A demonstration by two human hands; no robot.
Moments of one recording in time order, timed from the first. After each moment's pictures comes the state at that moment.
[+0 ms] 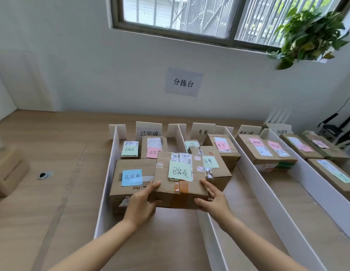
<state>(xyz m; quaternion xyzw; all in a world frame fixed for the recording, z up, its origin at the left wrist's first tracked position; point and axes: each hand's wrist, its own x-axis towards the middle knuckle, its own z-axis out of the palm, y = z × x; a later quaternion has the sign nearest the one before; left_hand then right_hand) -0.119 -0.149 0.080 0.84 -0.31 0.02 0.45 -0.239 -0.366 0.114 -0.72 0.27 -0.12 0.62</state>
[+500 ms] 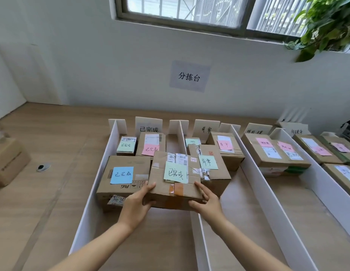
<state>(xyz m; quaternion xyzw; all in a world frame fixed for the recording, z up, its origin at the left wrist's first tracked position) -0.127 -0.187 0.061 0.86 -0.27 0.02 0.44 -0.227 -0.412 0.081 -0.74 0.26 -0.07 0.62</state>
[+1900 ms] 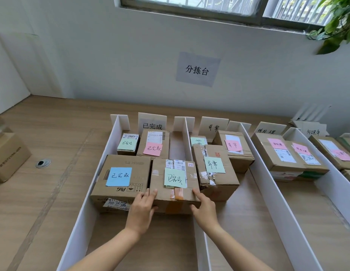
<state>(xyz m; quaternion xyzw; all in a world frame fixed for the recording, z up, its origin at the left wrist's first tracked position) -0.112 -0.217 0.018 0.93 -0.30 0.10 0.21 -0.189 -0.417 0.054 -0.87 0.25 -0.03 0.42</state>
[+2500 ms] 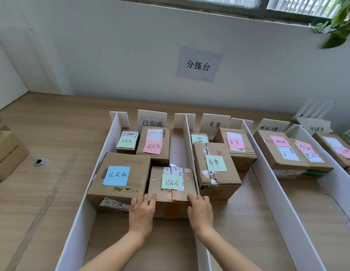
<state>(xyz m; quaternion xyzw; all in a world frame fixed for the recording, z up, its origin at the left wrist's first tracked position) -0.115 -0.230 -0.003 0.96 -0.25 0.08 0.07 -0.177 -0.400 0.028 -0.96 0.23 -0.02 0.14</state>
